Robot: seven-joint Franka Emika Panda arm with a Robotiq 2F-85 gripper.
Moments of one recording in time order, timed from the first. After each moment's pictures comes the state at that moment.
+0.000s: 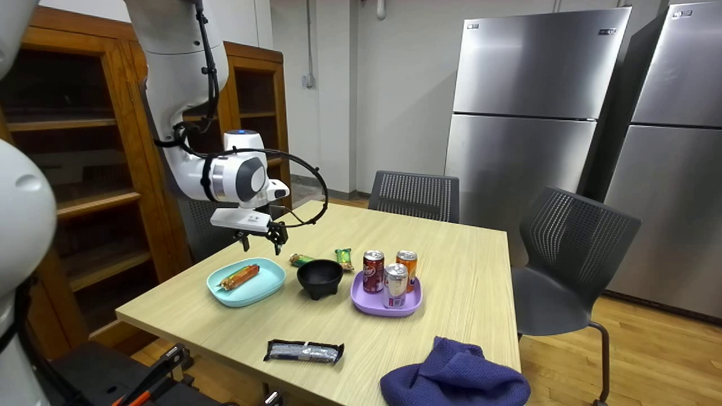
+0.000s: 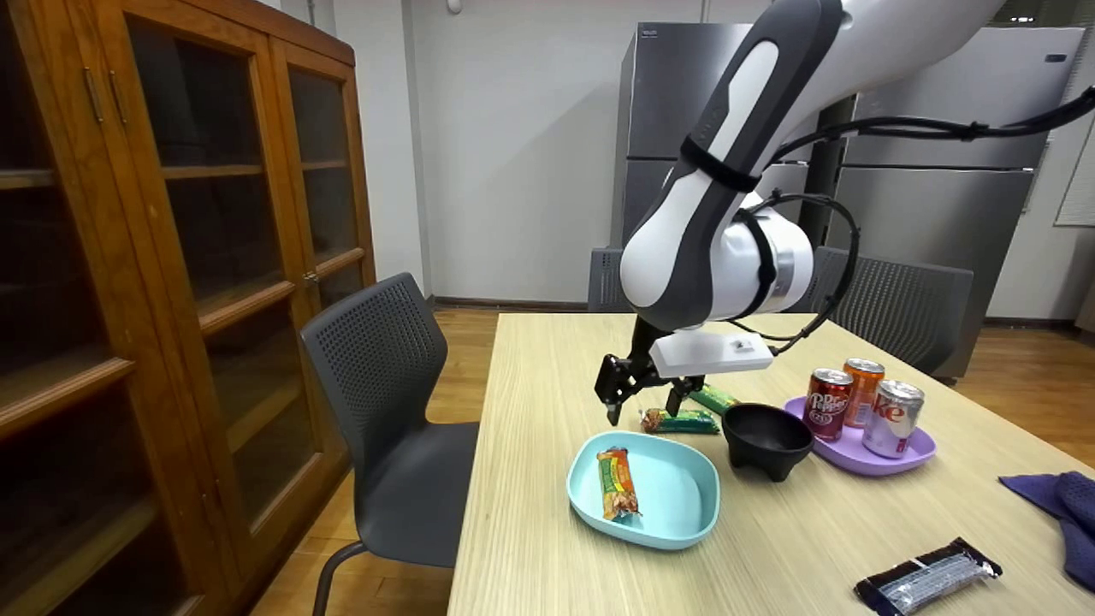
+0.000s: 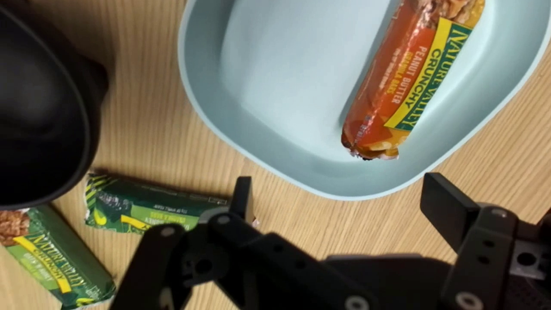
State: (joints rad) arm 0.29 0.62 0.04 -2.13 -0.04 2.93 0.03
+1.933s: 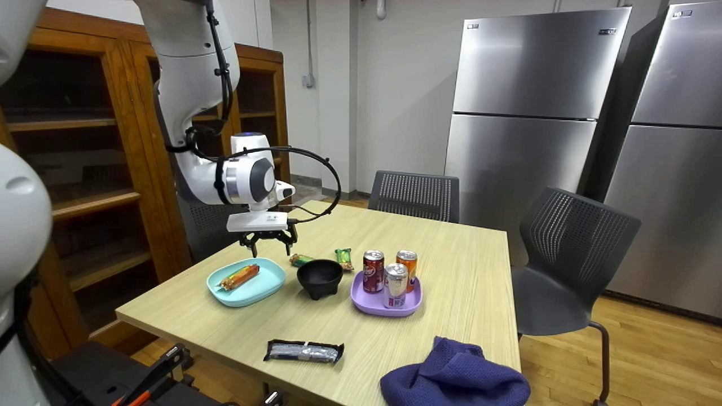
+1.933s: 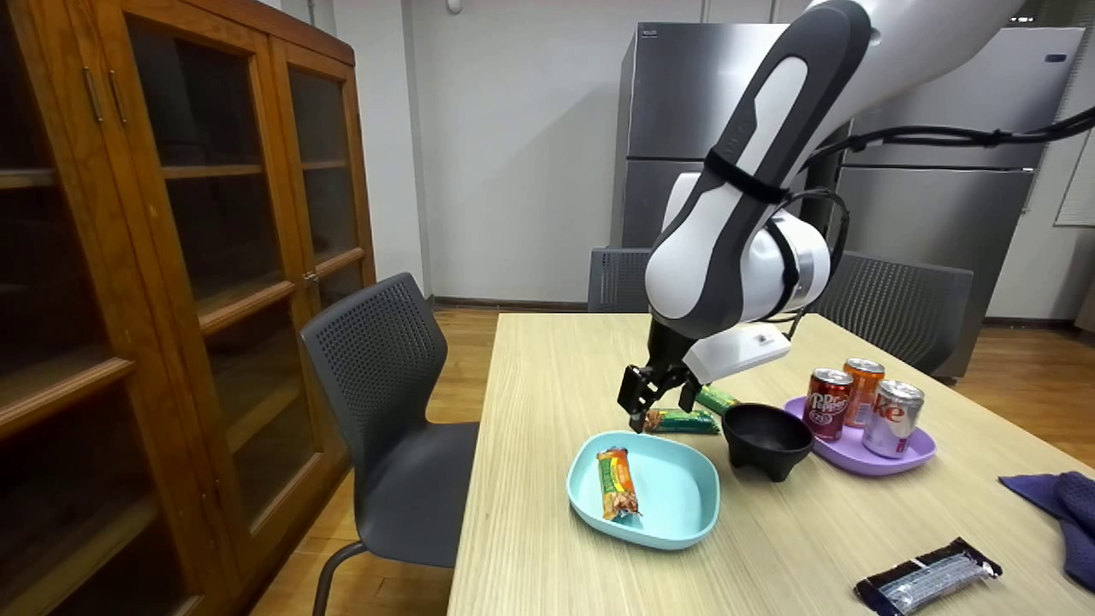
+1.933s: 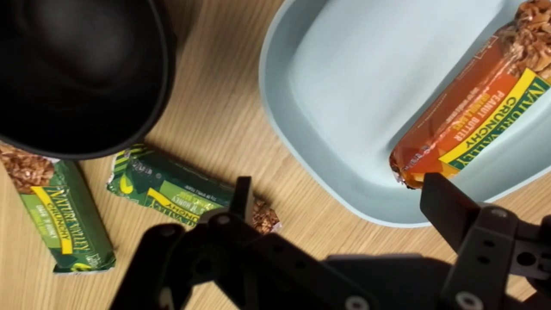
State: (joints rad) arm 0.25 0.63 0.03 -2.12 -0.17 2.91 -0.10
